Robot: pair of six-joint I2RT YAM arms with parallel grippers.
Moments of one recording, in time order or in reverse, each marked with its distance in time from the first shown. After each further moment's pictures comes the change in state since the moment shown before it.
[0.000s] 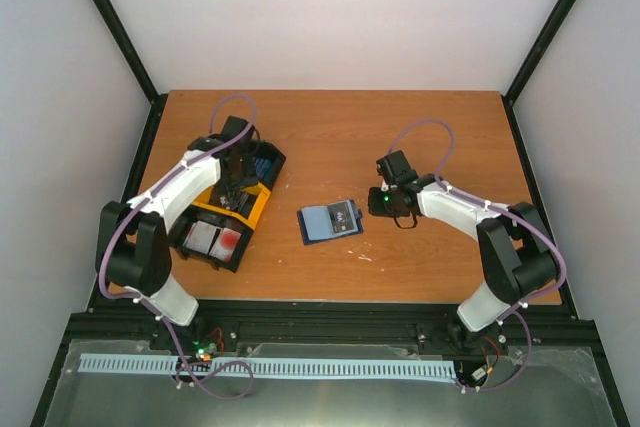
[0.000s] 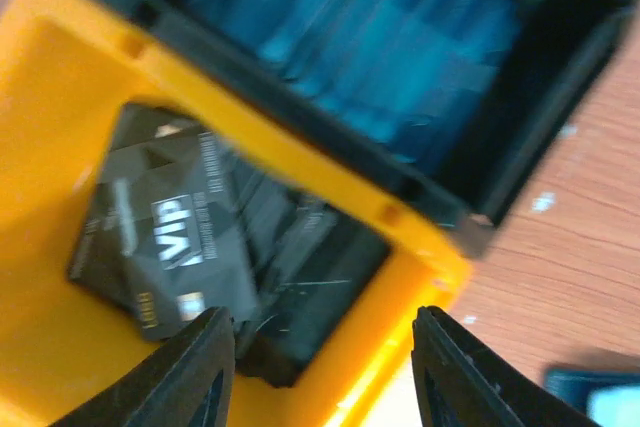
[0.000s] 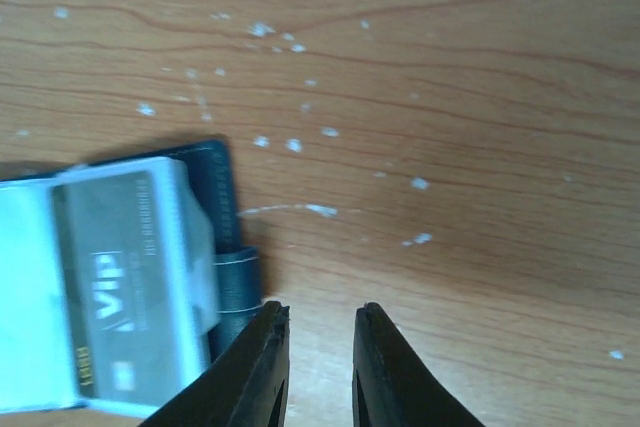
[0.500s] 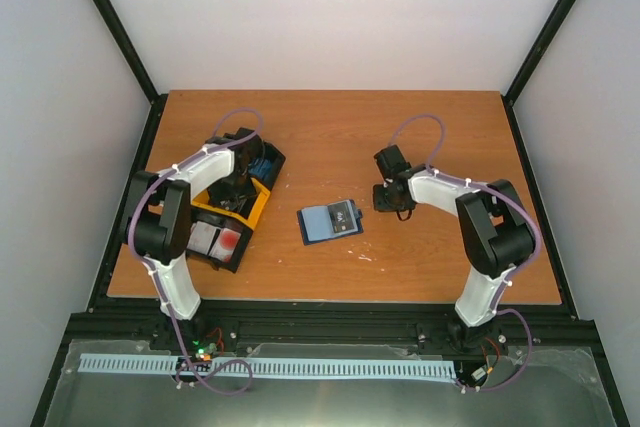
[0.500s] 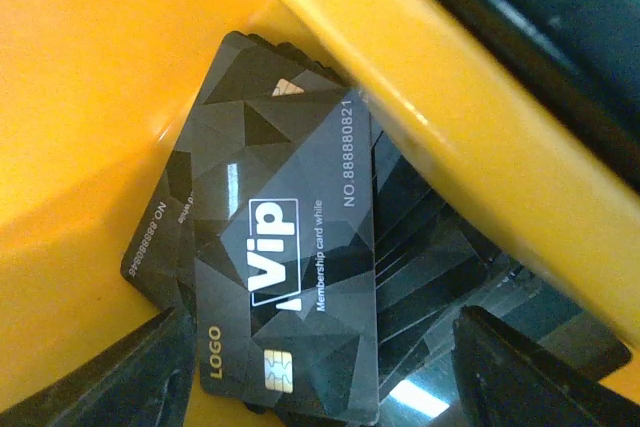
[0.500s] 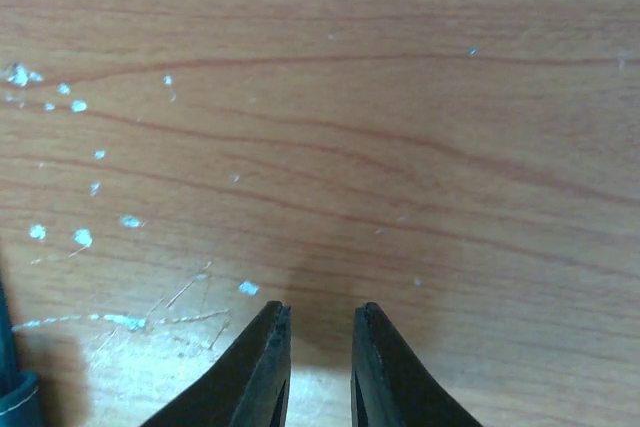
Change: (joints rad) left arm 0.056 0.234 0.016 -0.102 -0.156 -0.115; right arm -0.042 0.192 0.100 -0.058 0.176 -0.121
